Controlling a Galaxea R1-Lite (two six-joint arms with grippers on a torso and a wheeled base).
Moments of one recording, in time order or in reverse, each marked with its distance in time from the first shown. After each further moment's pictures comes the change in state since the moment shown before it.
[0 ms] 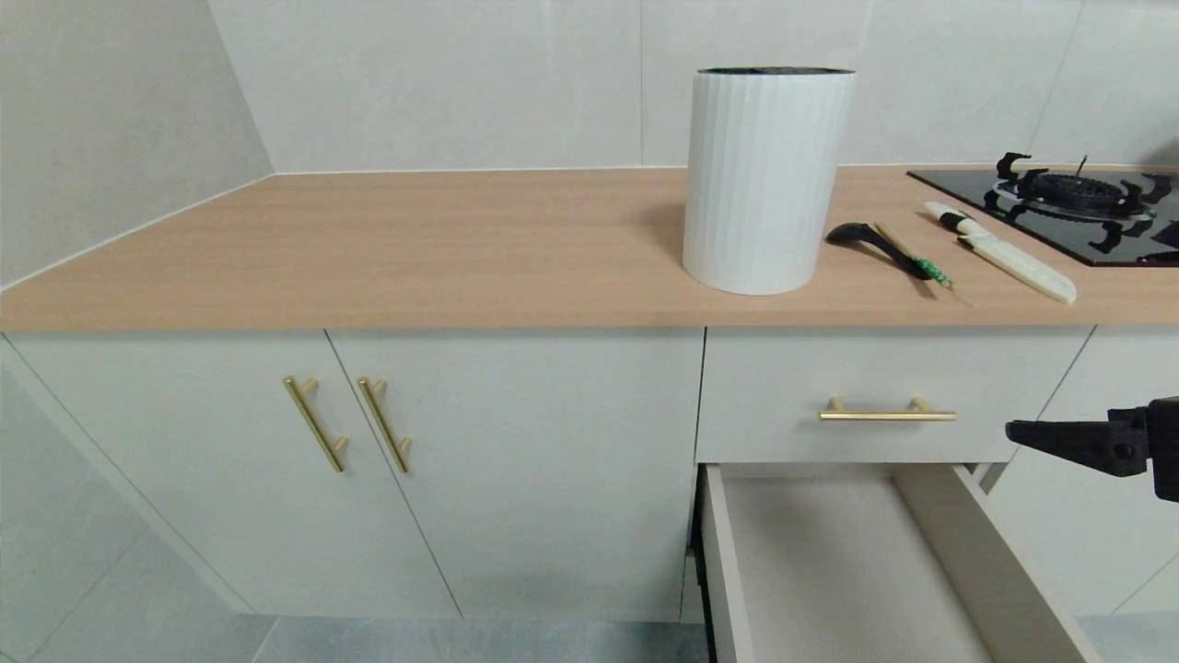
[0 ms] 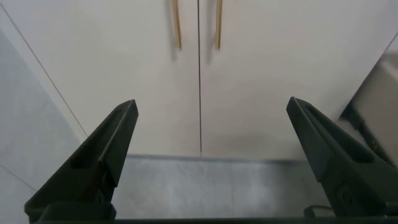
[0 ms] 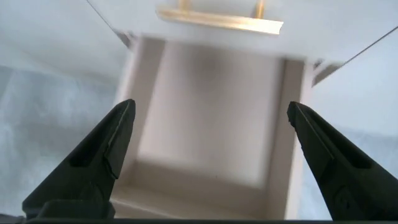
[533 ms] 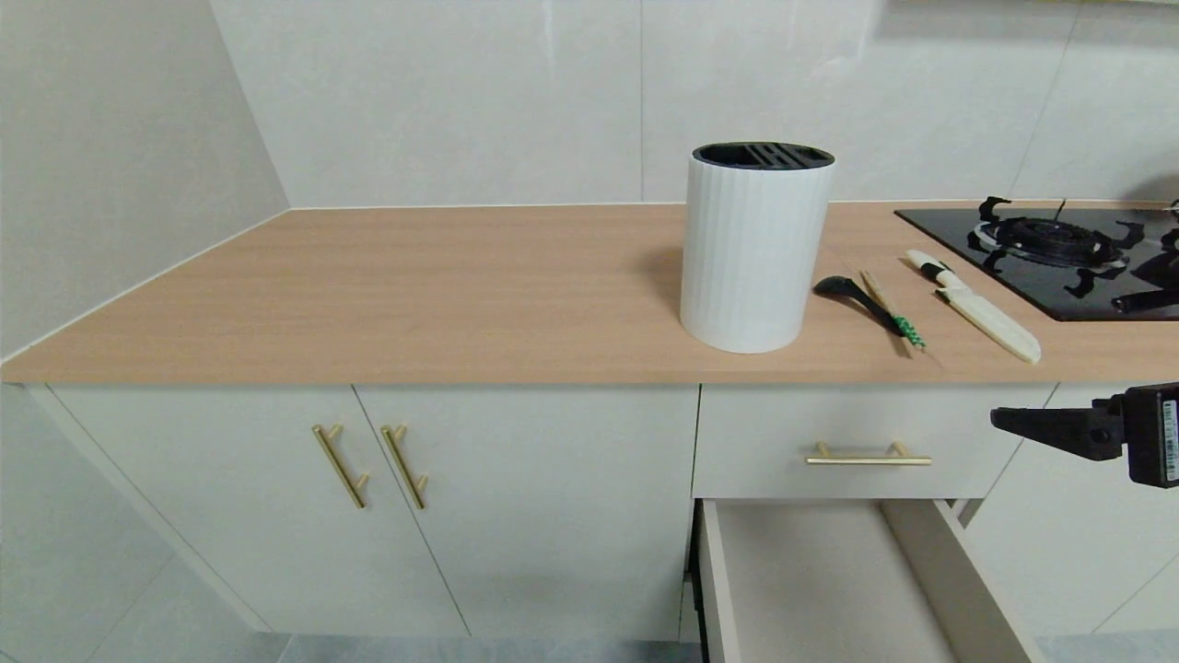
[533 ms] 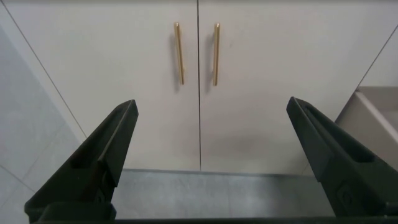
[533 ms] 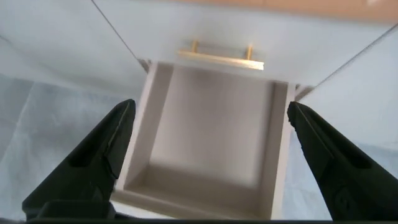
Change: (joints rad) left arm 0.001 0.000 0.000 0.000 0.000 0.000; right arm -0.001 0.017 0.013 -0.071 0.002 0.000
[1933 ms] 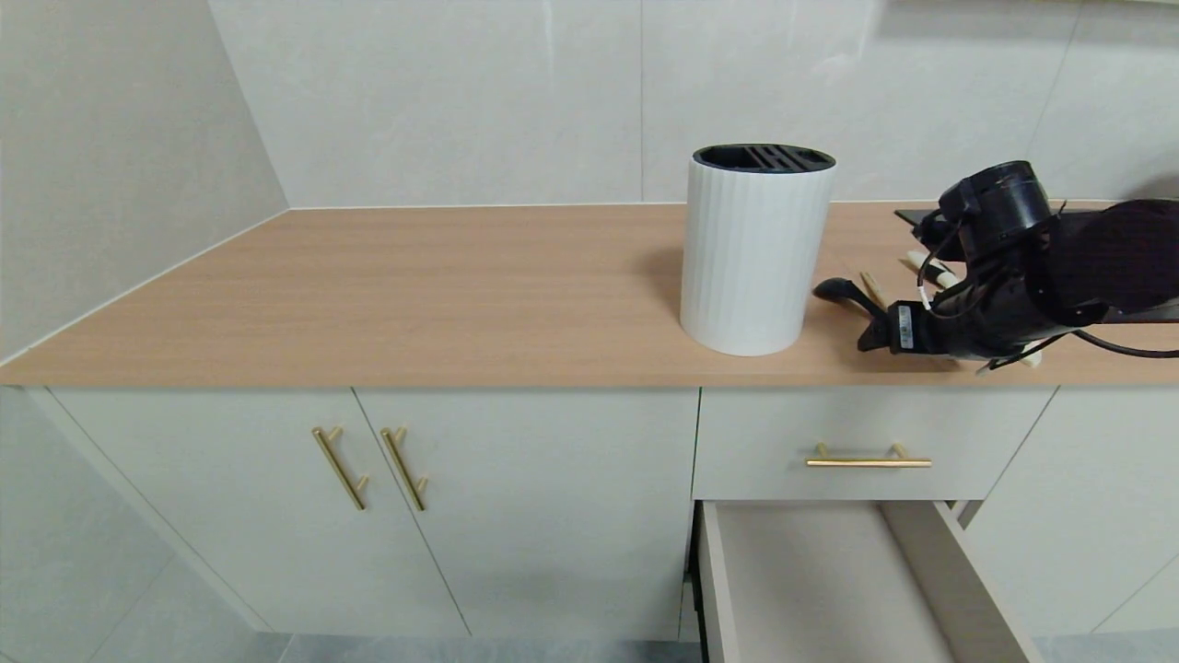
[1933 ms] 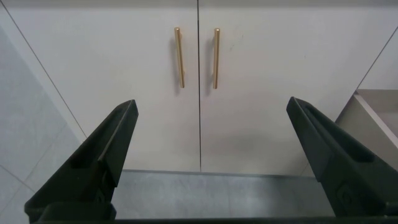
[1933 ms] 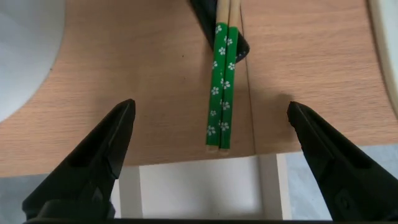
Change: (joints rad) left arm 0.000 0.000 0.000 0.000 0.000 0.000; right arm -0.018 0.696 -0.630 0.163 -0.231 0.165
